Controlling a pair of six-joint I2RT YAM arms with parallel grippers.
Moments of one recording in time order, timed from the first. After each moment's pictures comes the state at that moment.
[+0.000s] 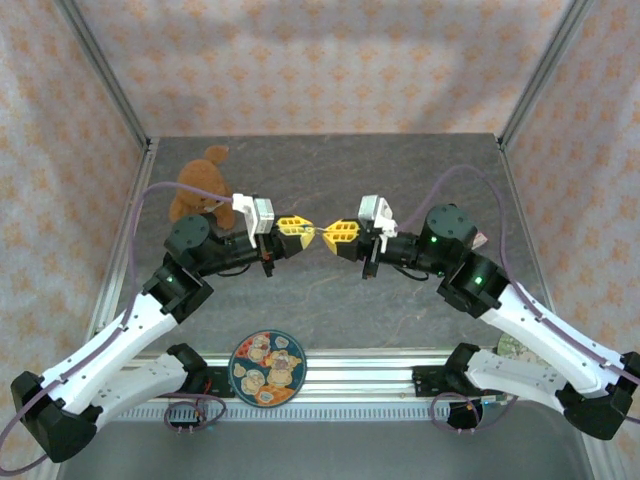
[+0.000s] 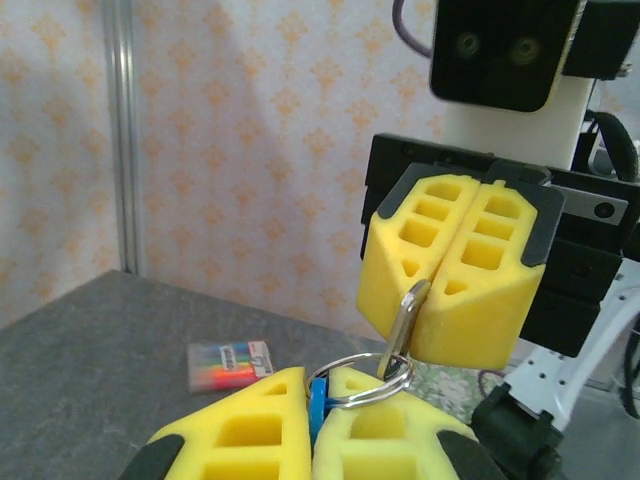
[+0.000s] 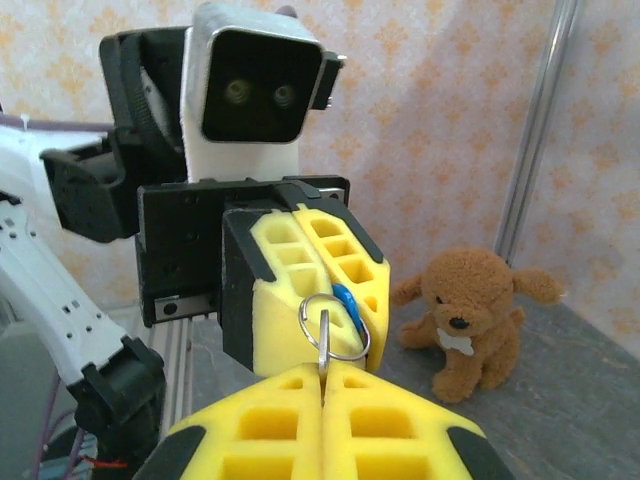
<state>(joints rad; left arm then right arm) -0.60 0.88 0.83 0.16 0.61 -0.19 0.85 0.92 1.03 -0.13 -0.47 -0.10</state>
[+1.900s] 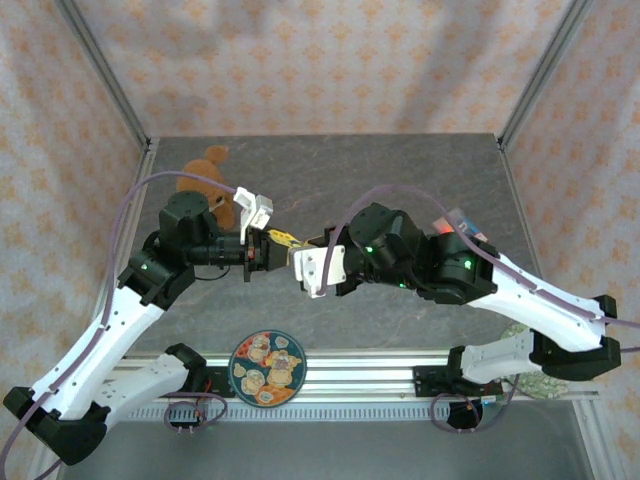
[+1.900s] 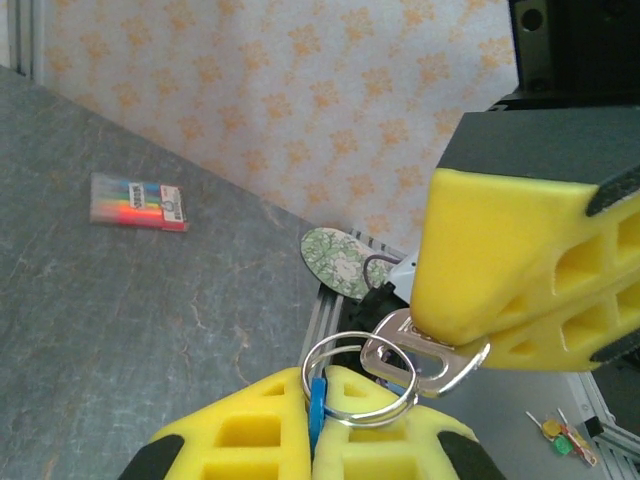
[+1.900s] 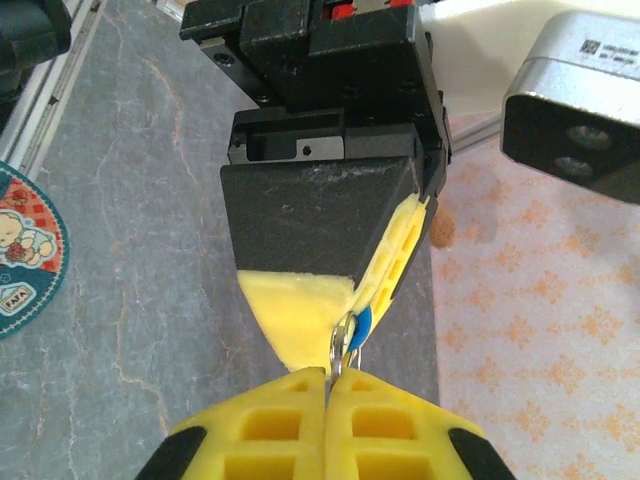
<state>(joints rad) -0.48 0.93 1.05 -0.42 0.86 -0.23 1.28 1.28 1.64 -0.89 0.16 -0.82</state>
